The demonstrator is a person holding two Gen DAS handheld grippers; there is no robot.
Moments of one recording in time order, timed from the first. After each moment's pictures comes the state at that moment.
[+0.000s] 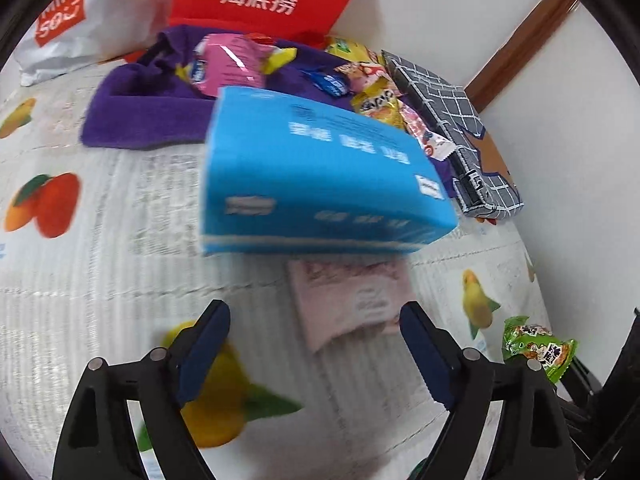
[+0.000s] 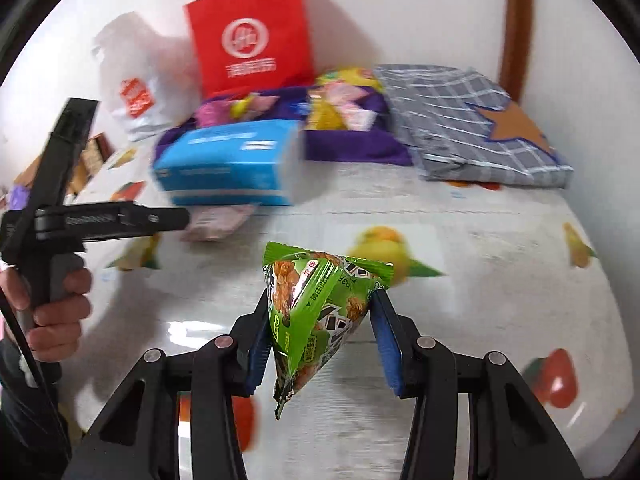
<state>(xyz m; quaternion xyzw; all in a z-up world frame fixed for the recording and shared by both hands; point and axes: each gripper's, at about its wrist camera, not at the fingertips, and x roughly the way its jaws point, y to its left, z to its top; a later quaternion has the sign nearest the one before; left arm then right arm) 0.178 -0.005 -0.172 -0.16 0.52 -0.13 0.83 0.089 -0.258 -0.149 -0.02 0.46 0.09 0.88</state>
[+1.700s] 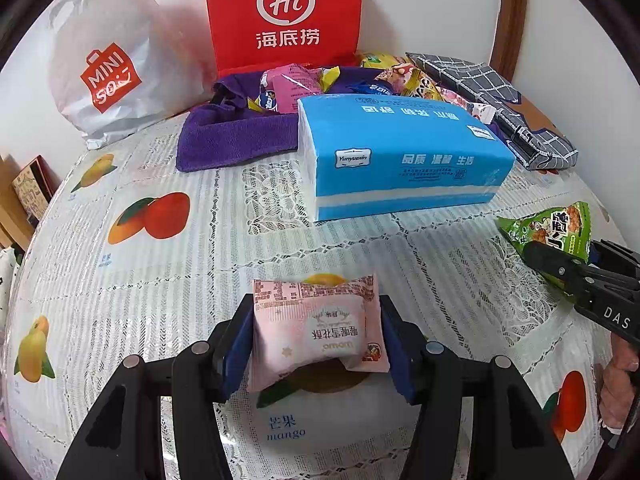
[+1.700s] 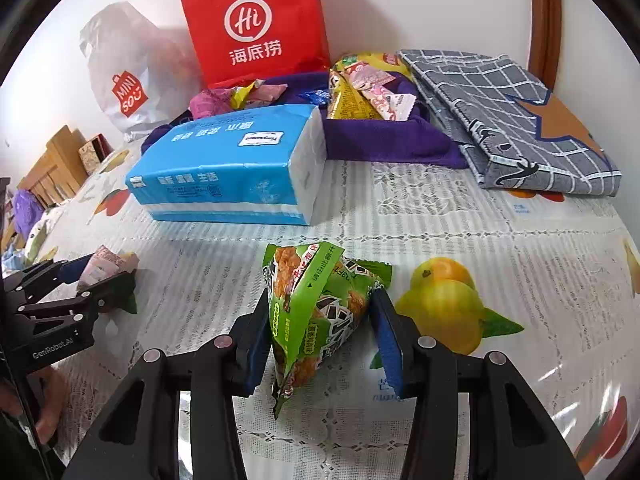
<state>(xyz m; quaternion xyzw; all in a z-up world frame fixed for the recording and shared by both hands) 0.124 0.016 -0.179 0.01 0.46 -0.03 0.89 0.140 -0.211 -0.193 -0.02 0.46 0.12 0.88</state>
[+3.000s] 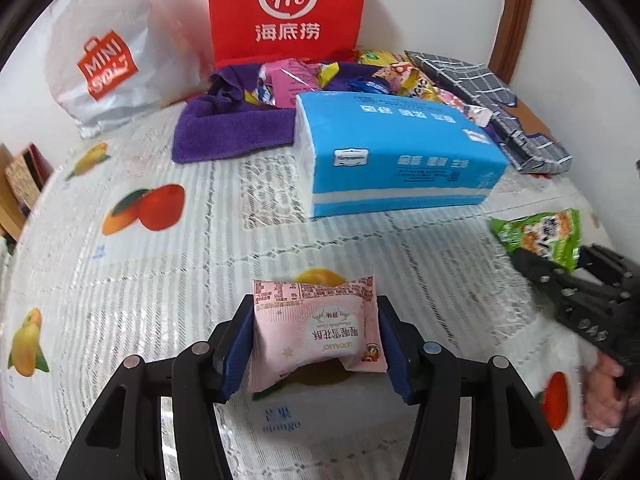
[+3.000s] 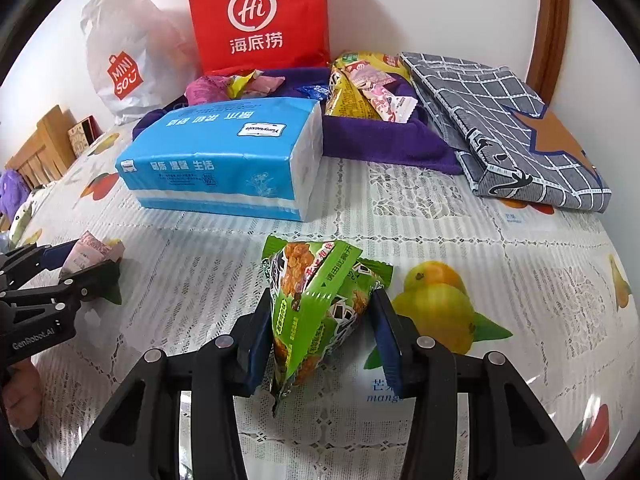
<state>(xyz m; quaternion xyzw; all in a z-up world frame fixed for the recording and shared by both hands) 0.125 0.022 -0.173 -0.02 0.48 -0.05 0.88 0.140 -0.202 -0.193 -0.06 0.46 0.11 0.88</state>
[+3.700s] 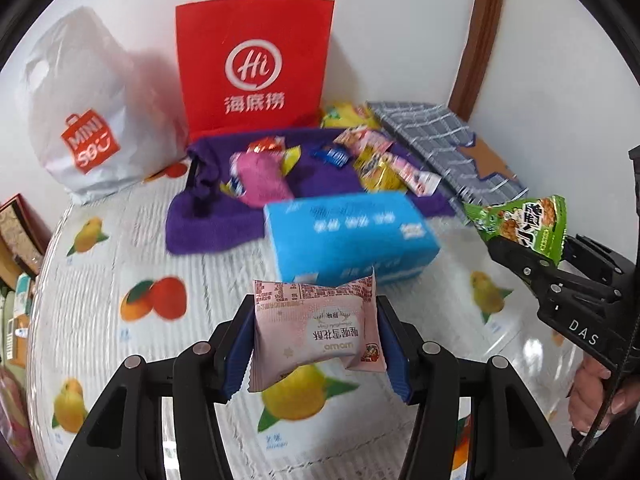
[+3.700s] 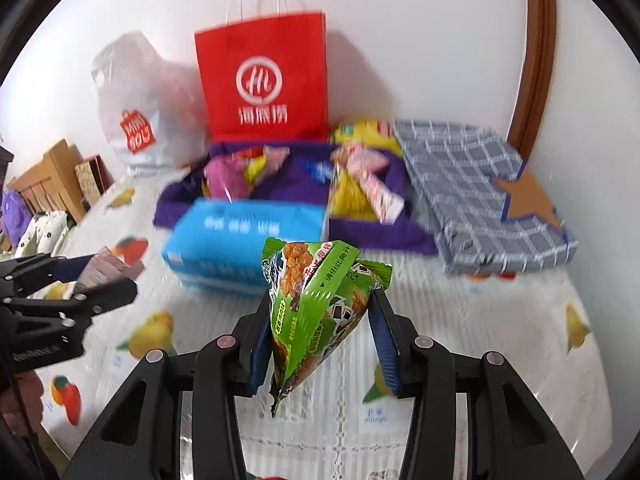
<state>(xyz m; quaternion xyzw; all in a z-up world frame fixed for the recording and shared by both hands) 0.142 0.016 -0.082 -0.02 0.44 -0.10 0.89 0.139 -0.187 -0.096 -0.05 0.40 0.10 0.91</state>
